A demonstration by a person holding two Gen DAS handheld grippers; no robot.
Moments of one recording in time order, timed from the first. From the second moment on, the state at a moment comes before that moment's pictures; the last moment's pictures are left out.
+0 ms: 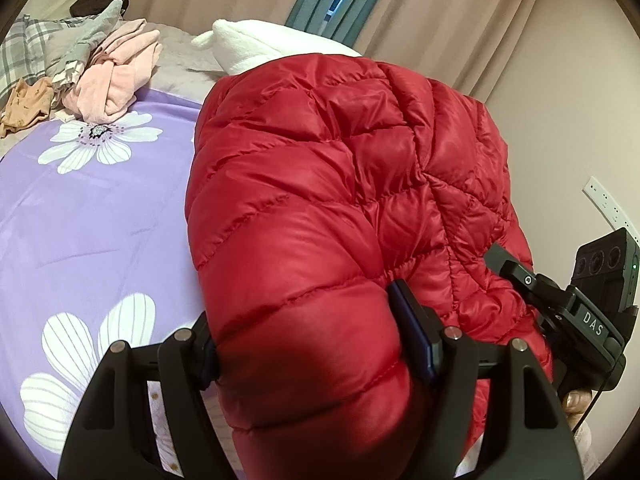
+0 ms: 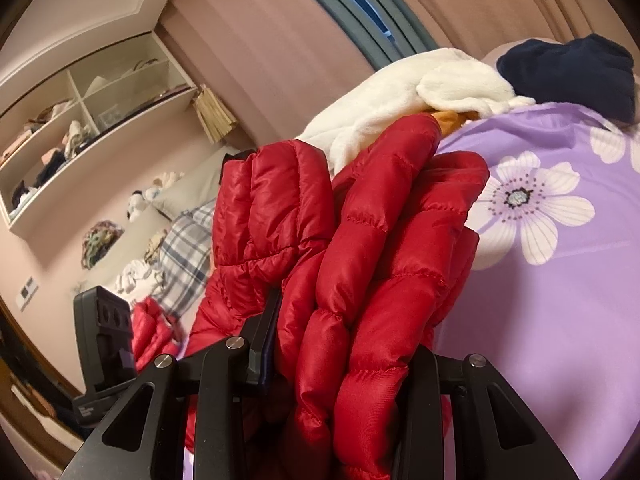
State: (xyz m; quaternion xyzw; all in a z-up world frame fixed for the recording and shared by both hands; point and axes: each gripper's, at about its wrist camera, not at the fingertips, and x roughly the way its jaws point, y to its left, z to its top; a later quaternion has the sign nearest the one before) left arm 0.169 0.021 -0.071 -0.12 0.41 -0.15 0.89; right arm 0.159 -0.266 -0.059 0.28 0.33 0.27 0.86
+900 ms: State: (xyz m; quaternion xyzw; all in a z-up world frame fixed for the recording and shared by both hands) left arm 0.197 0.028 -0.087 -0.13 0.41 -0.14 0.89; right arm 0.185 -0.241 -0.067 0.28 0.34 0.26 0.86
